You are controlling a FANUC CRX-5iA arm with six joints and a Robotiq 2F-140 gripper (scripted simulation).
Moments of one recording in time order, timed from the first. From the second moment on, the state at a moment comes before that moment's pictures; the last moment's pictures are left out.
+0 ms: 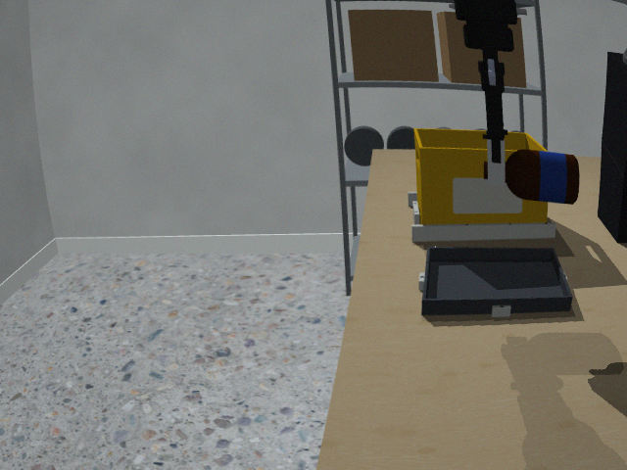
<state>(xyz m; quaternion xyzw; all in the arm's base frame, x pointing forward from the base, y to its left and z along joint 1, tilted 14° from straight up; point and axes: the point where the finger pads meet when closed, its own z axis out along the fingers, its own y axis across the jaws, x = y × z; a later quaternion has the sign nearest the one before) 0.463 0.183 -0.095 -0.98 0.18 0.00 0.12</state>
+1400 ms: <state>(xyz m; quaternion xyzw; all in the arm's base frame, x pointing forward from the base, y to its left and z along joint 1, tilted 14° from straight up) 0.463 0.183 -0.095 -0.96 0.26 0.01 0.12</state>
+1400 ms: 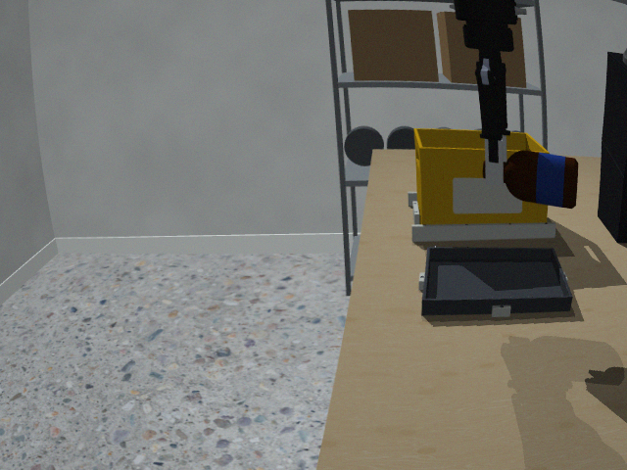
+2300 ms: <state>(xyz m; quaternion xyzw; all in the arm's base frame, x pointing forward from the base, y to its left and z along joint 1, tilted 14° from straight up) 0.463 0.183 -0.095 -0.95 0.30 0.01 0.12</state>
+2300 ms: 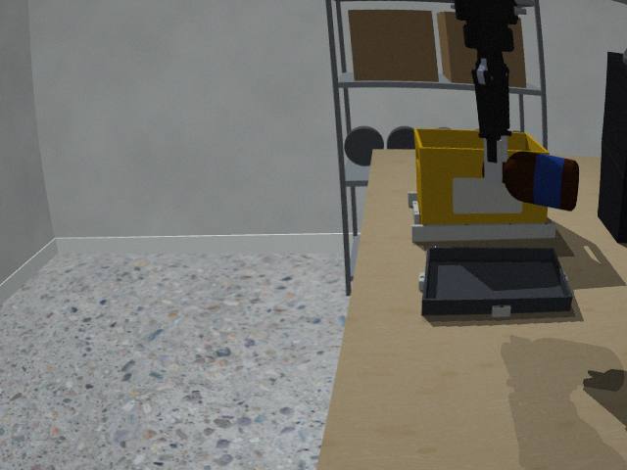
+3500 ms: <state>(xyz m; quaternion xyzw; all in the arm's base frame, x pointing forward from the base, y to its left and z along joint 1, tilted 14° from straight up) 0.463 0.183 -0.095 -0.94 0.33 0.02 0.12</state>
